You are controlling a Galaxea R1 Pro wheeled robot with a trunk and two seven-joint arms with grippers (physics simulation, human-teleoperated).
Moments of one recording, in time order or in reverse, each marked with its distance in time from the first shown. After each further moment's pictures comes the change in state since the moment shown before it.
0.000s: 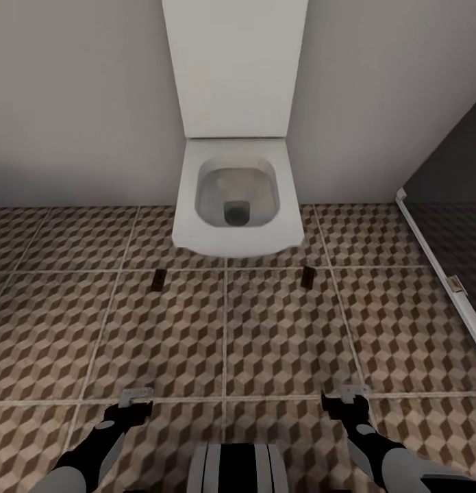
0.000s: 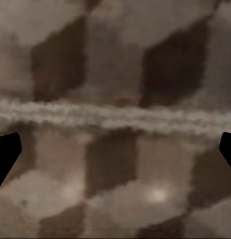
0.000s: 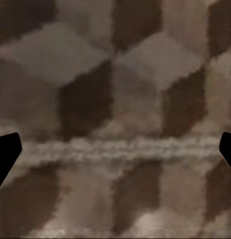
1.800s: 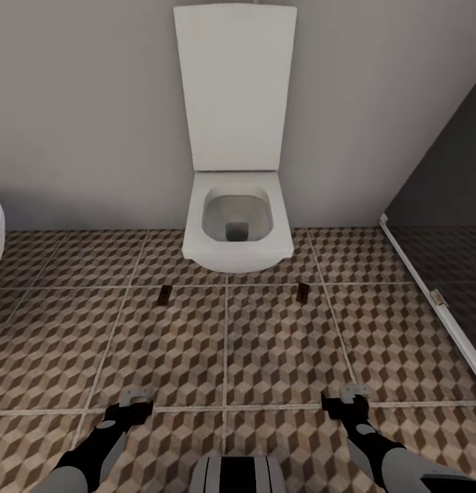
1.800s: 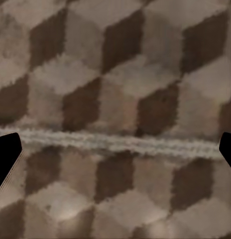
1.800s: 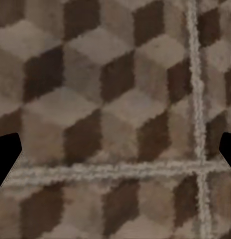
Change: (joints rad) left arm 0.000 -0.004 0.000 -0.004 -0.001 -0.002 0.006; right arm -0.001 0.000 0.001 0.000 0.003 0.003 0.001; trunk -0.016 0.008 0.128
